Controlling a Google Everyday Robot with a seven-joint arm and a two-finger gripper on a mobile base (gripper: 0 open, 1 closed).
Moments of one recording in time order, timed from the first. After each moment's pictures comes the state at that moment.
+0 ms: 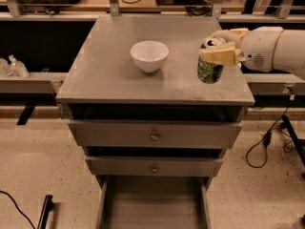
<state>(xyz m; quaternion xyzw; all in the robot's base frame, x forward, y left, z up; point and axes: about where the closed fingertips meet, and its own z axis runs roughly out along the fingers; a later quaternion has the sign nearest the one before) 0.620 -0.173 0.965 -0.41 0.68 0.17 0.59</state>
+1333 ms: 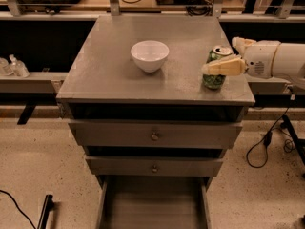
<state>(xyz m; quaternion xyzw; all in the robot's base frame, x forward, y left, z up) 0.654 -0.205 0.915 -0.36 0.71 0.21 0.56</state>
